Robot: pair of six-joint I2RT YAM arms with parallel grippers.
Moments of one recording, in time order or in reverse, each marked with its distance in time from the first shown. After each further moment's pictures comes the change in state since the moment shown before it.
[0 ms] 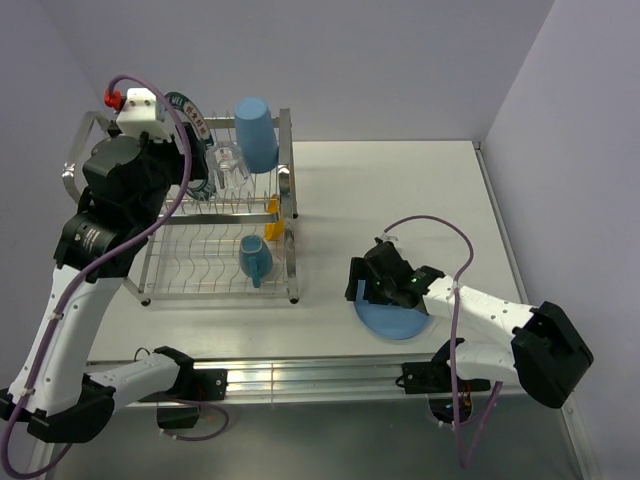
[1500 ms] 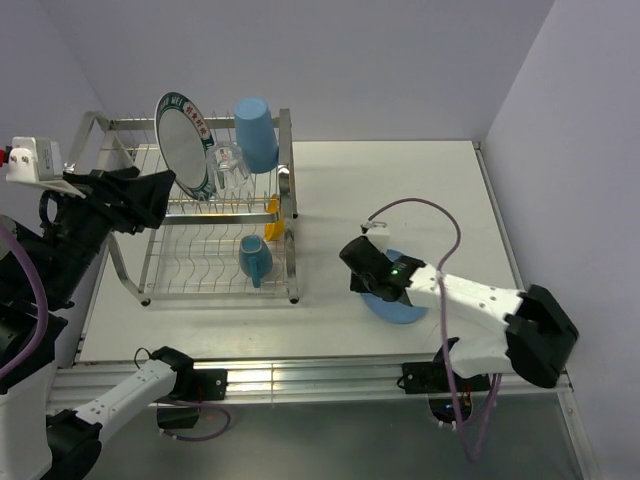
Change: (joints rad) left arm 0.000 -0.257 0.143 -0.176 0.243 -0.198; right arm 0.152 0.167 0.195 -0.091 0.310 0.040
